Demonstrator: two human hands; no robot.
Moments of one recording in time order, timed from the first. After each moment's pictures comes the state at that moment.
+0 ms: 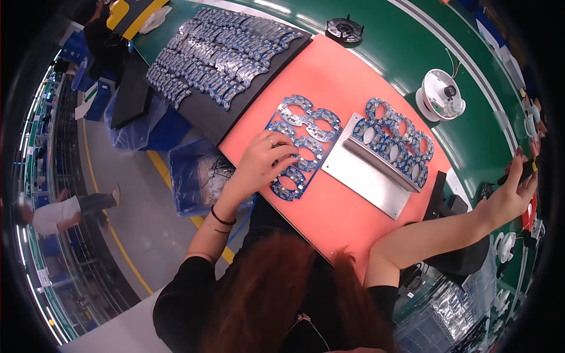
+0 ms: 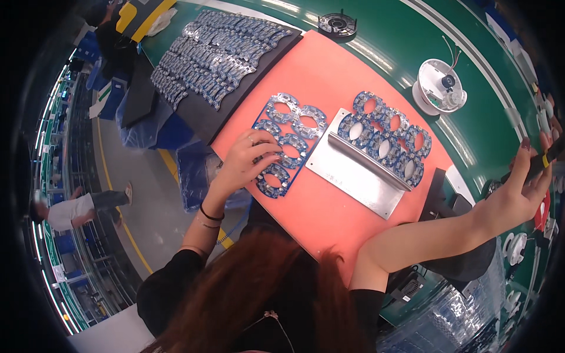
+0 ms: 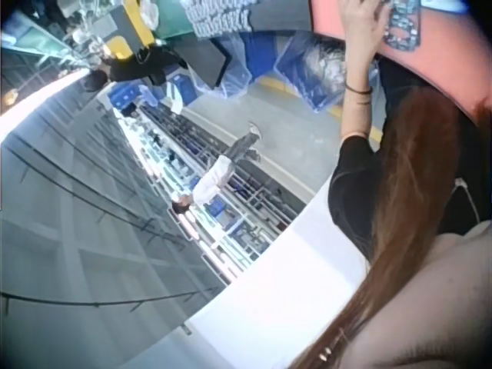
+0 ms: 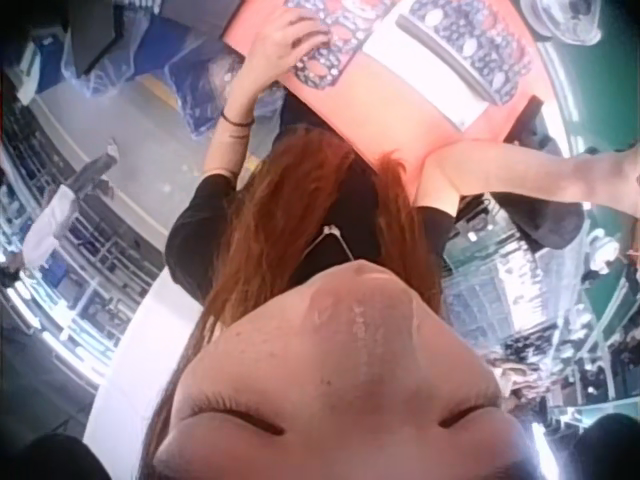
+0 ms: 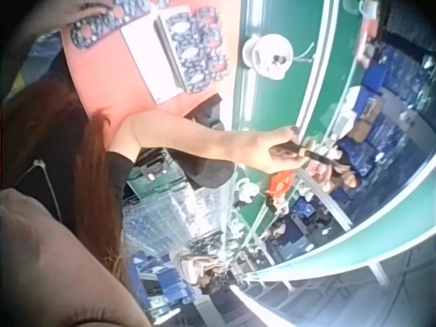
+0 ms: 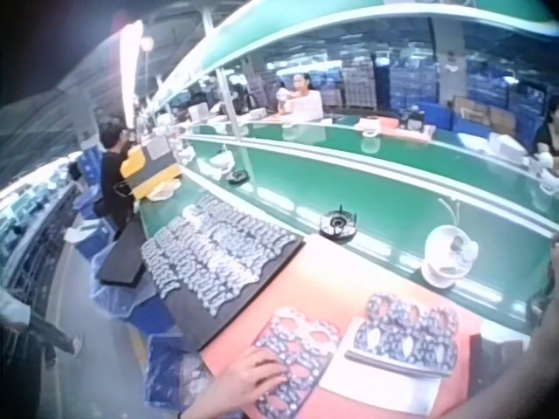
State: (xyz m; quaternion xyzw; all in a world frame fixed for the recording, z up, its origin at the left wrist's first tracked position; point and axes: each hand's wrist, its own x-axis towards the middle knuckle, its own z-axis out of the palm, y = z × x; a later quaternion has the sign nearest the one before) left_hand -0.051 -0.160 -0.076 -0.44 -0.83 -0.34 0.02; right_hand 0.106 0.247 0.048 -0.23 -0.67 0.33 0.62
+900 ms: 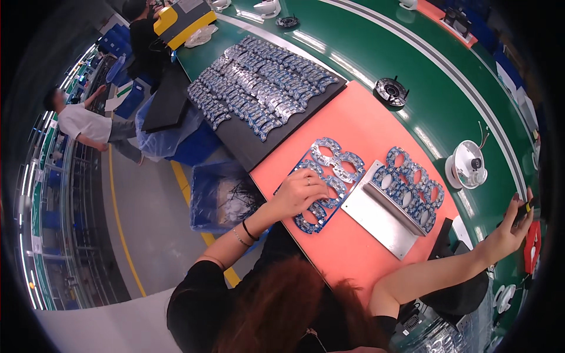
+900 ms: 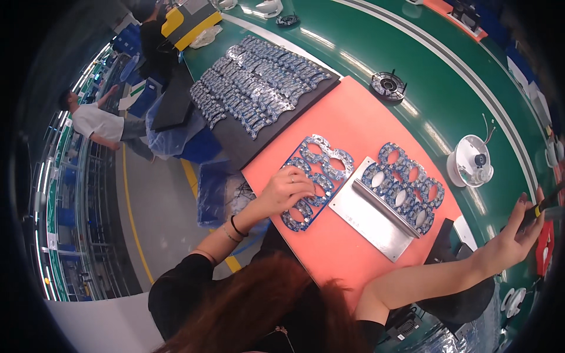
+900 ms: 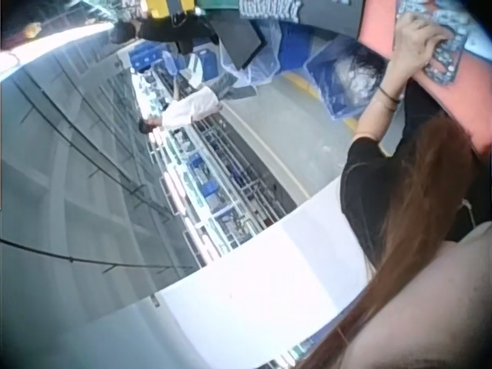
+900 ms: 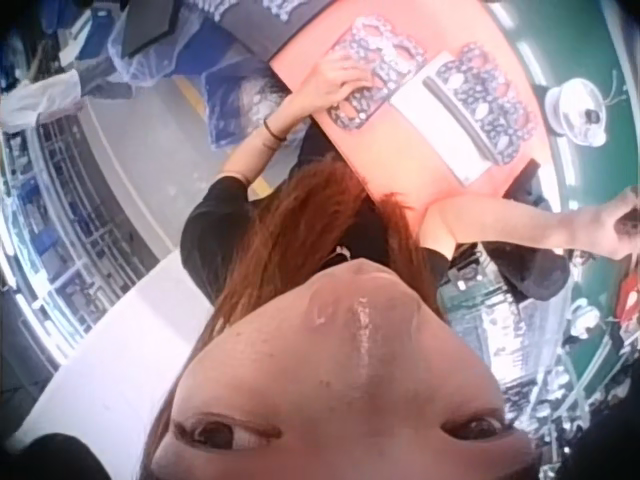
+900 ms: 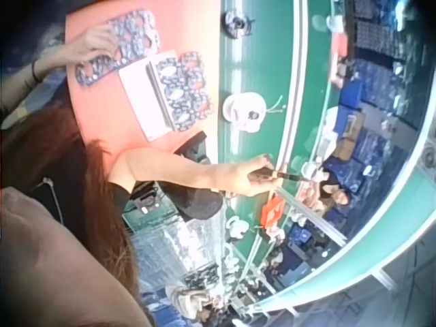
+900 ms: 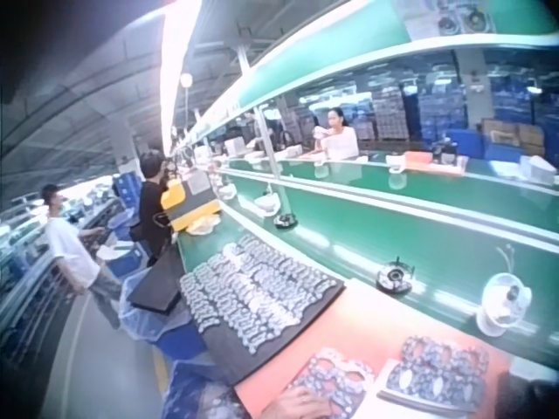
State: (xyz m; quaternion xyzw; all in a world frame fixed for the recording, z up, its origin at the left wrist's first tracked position) left_hand -0.057 -0.147 -0.094 -0.47 -0.78 -0.40 0.06; right_hand 0.101 0.243 0.051 -0.24 -0.68 0.35 0.60
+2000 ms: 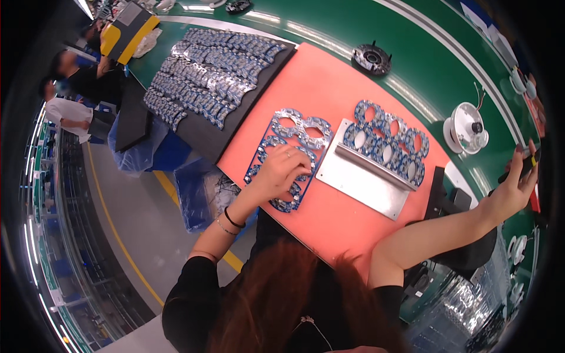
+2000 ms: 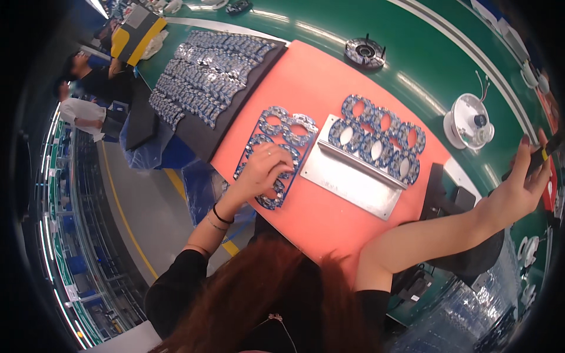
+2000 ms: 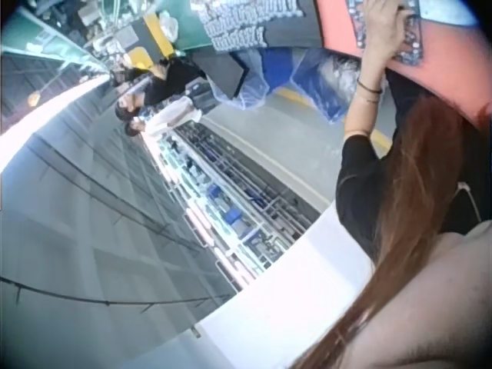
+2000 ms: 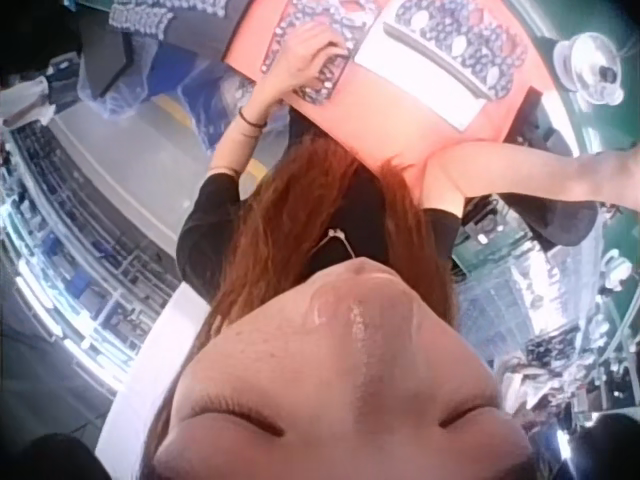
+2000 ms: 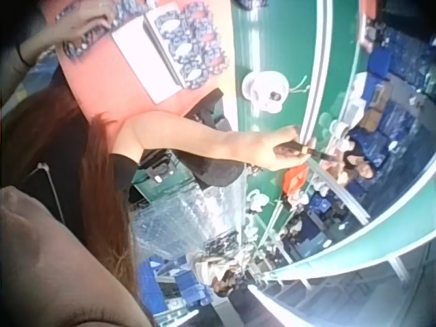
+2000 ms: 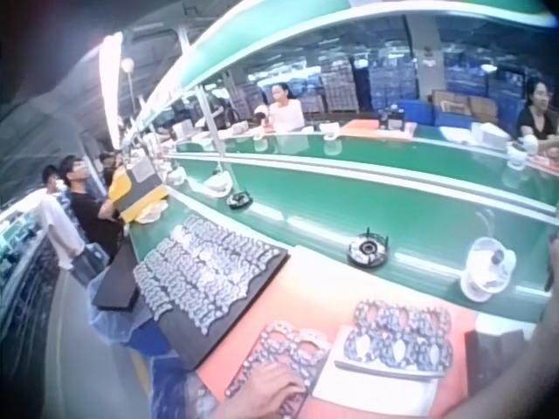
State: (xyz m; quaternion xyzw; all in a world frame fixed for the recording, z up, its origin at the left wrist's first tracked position) left_hand -0.057 -0.119 -0.089 -0.50 -0.77 -0.39 -0.04; right_hand 0.116 0.250 0.049 -0.27 -0.64 0.33 0.64
